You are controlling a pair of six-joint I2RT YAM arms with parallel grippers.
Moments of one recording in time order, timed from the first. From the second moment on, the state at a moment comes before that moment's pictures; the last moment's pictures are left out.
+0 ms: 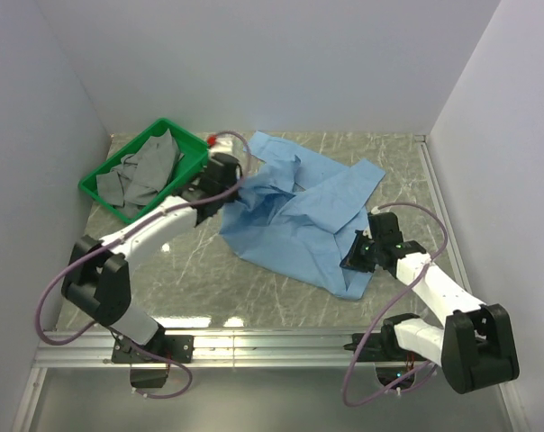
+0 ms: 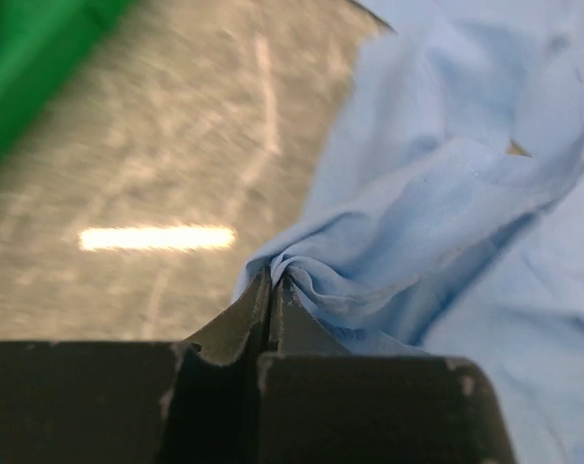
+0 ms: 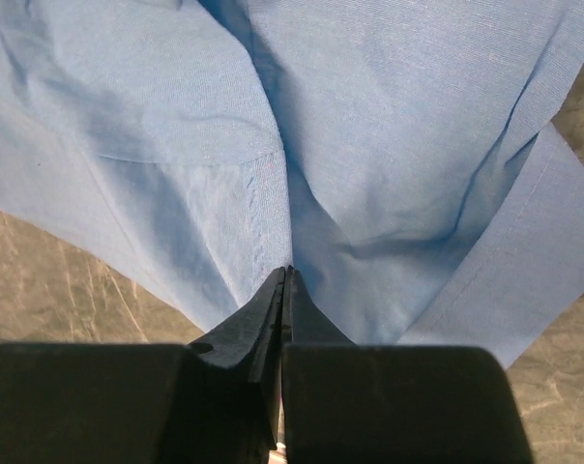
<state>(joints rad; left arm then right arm) -0.59 1.55 1.18 -0.28 -0.39 -0.42 0.20 1.10 0.53 -0.44 -0.23 0.59</state>
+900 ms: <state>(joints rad) -0.14 1.36 1.03 -0.35 -0.20 -0.45 0.13 1.03 0.72 -0.44 -0.09 0.68</state>
